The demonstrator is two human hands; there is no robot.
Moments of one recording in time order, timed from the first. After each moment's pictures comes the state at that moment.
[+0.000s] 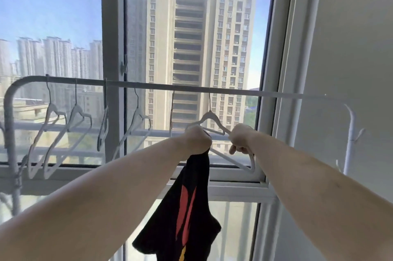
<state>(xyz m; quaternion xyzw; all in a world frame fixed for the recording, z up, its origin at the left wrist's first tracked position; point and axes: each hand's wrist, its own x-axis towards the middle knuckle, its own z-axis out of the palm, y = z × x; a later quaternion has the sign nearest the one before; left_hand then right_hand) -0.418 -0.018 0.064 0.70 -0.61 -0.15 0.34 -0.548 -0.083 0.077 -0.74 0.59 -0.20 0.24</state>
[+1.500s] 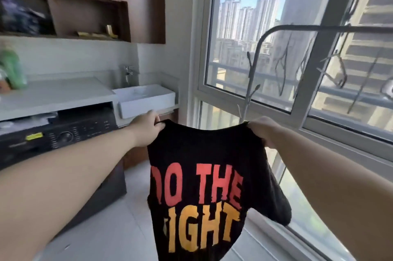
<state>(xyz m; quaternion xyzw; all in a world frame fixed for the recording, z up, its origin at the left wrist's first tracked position) -0.145 0.551 -0.084 0.94 -0.20 0.05 0.27 -0.245 0.257 -0.068 -0.83 0.33 -0.07 0.44</state>
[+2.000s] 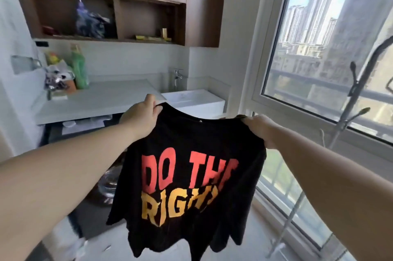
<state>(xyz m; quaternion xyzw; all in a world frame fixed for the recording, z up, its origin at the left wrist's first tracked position) 0.034 0.708 -0.074 0.94 -0.12 0.24 0.21 -0.010 0.405 -0.071 -0.83 0.20 -0.01 0.52</state>
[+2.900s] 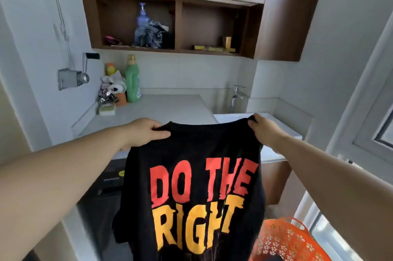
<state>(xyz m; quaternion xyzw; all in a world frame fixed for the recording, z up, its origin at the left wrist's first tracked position) 0.296 0.874 -0.079 0.90 0.00 -0.06 0.42 0.354 0.547 -0.072 -0.94 -0.04 -0.04 0.34</state>
